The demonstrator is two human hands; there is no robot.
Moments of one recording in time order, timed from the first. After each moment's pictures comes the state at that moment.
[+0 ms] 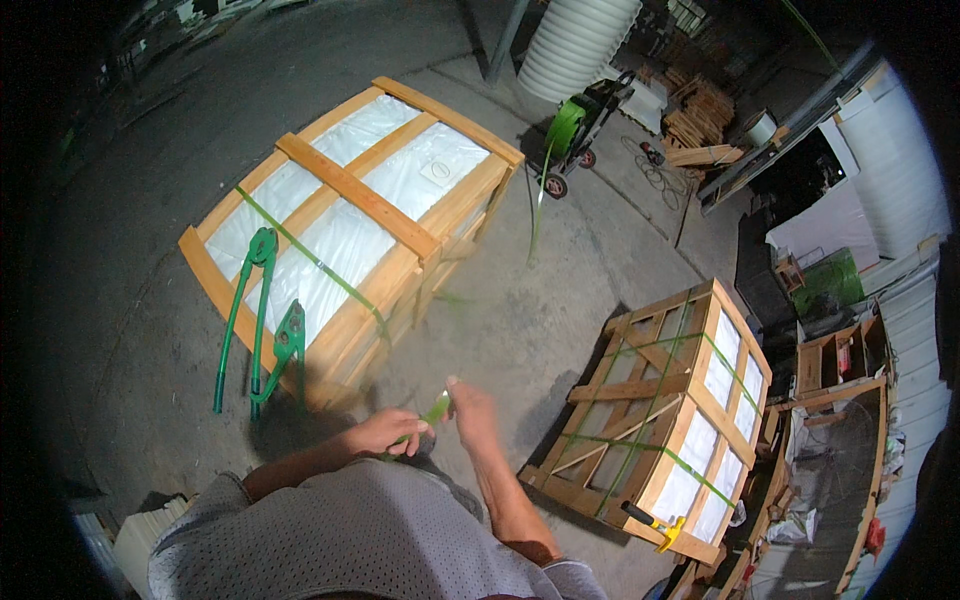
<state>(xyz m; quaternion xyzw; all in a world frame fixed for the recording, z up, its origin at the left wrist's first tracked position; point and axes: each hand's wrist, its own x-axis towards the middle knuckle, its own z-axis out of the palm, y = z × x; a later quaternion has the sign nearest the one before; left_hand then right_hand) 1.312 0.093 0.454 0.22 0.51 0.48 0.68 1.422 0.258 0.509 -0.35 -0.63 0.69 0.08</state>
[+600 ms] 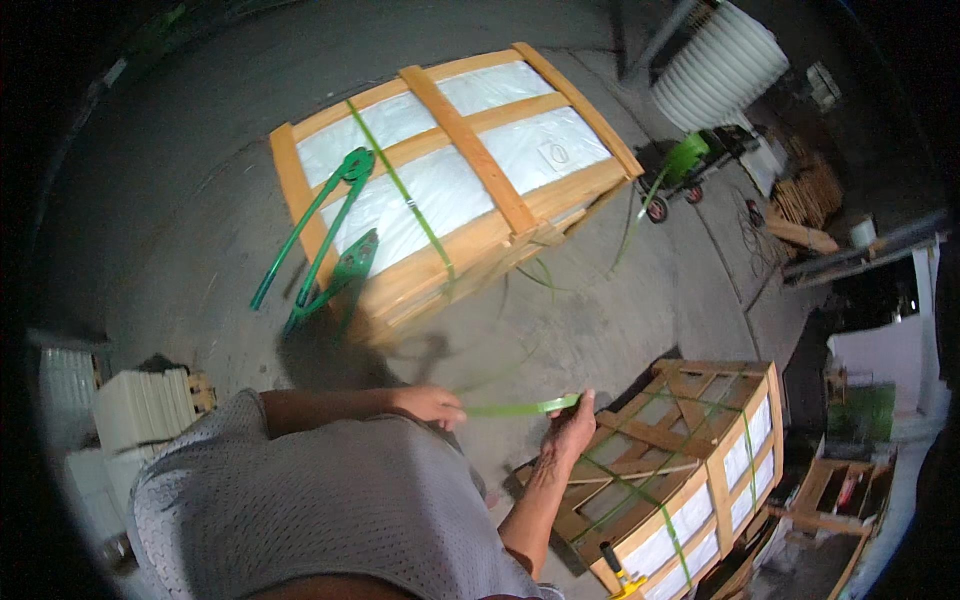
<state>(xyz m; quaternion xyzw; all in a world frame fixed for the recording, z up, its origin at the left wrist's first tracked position) 1.331 0.094 0.409 0.35 0.58 0.41 0.62 1.458 0.325 0.470 -0.44 -0.37 0.75 0.32</state>
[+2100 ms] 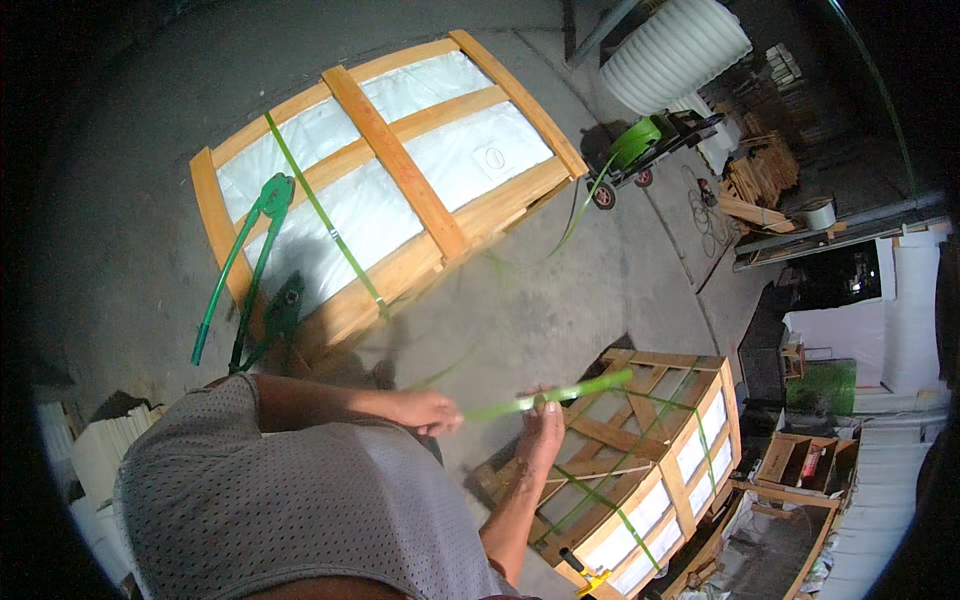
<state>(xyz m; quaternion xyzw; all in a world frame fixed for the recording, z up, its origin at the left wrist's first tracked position) 1.243 0.214 0.449 0.32 0.48 0.42 0.70 1.400 0.391 0.492 -0.37 -0.50 0.73 0.28</state>
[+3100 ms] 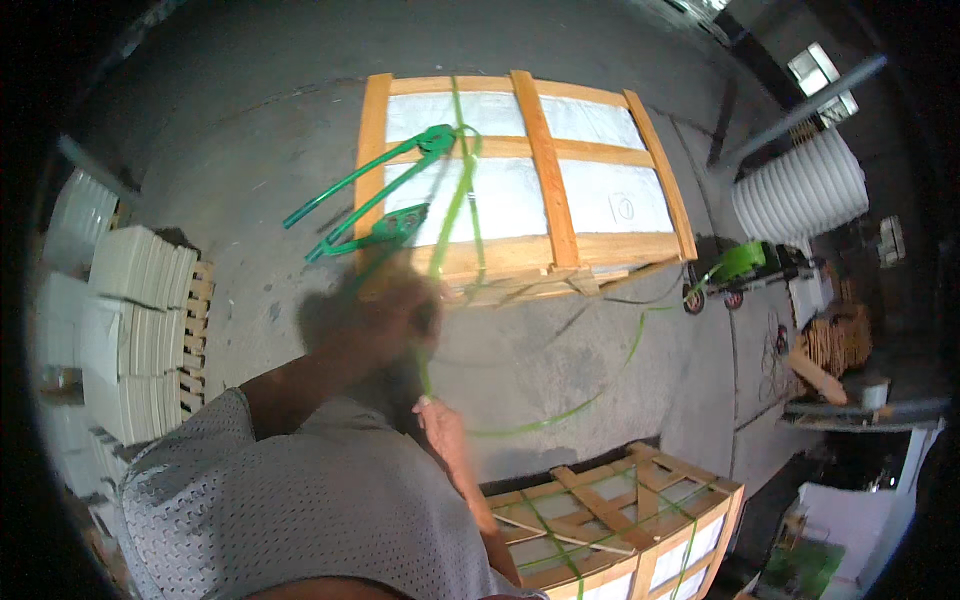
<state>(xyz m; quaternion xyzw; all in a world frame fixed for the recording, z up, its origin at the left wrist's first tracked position) 1.298 0.093 0.515 0.04 0.62 0.77 0.13 1.449 0.252 0.425 -0.03 -0.79 0.59 -0.18</state>
